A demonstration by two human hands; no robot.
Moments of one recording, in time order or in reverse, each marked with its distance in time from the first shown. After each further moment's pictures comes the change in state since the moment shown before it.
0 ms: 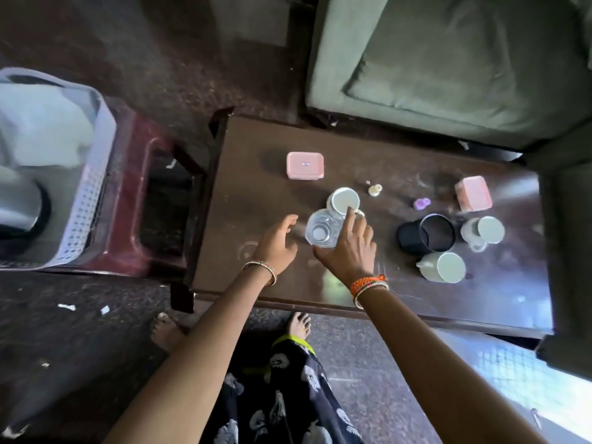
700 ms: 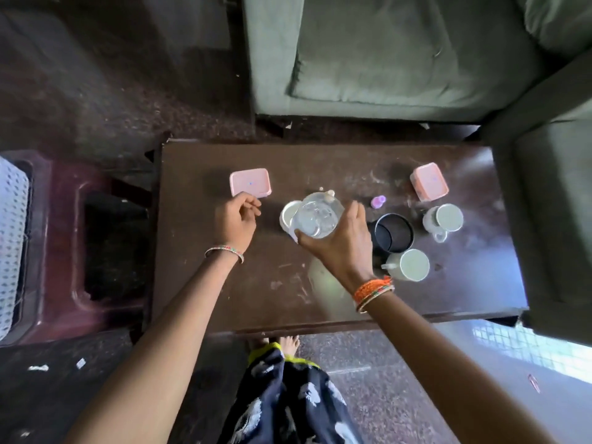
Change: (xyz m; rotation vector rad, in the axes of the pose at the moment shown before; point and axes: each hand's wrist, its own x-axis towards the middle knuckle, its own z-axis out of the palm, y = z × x) left_hand 0.086 0.062 0.001 0.000 0.295 0.111; right_hand 0.034 0.042 -0.075 0.408 0.248 0.048
